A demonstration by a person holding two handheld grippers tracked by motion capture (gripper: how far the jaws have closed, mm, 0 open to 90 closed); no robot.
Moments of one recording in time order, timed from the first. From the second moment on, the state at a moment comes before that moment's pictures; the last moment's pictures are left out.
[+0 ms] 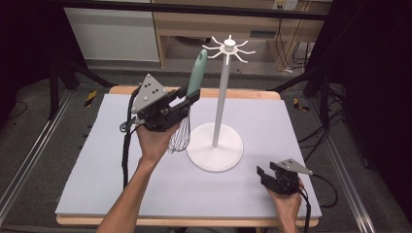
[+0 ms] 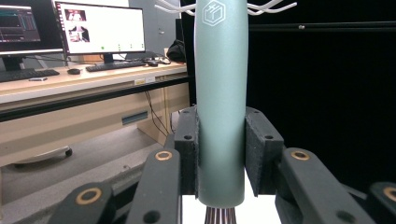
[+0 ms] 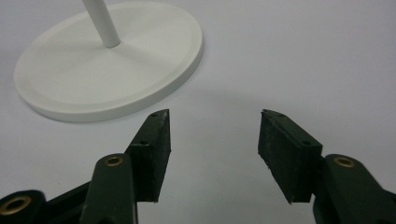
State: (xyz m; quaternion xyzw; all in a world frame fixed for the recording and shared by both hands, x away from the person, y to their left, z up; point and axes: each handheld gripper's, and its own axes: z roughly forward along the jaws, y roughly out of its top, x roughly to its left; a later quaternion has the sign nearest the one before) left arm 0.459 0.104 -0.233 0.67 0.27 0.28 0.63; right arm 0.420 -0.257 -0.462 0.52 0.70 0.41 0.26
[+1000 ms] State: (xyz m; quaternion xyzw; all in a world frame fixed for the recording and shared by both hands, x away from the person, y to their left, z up) left arm 0.473 0.092 -0.239 0.68 0.28 0.28 0.61; right arm 0.420 -0.258 -0.461 0.52 0.70 0.41 0.26
